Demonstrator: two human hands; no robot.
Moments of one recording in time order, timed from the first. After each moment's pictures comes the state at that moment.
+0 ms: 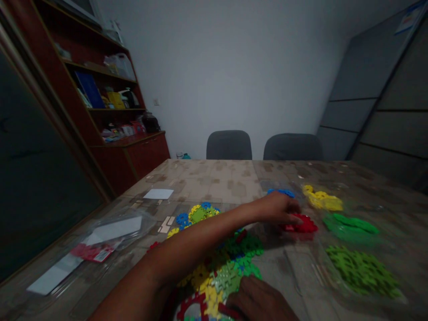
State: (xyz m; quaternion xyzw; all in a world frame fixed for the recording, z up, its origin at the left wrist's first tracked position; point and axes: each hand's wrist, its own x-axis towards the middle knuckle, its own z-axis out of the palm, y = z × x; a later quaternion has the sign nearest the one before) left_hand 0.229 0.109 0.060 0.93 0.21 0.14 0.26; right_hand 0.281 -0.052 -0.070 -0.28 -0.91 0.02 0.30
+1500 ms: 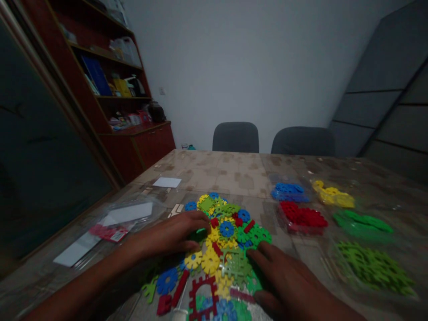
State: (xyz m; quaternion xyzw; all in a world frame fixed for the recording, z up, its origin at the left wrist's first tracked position) left_hand -0.015 0.001 0.040 0.88 0.40 0.06 0.25; right_hand 0.307 -0.046 -0.005 -0.40 -0.90 0.10 0.12
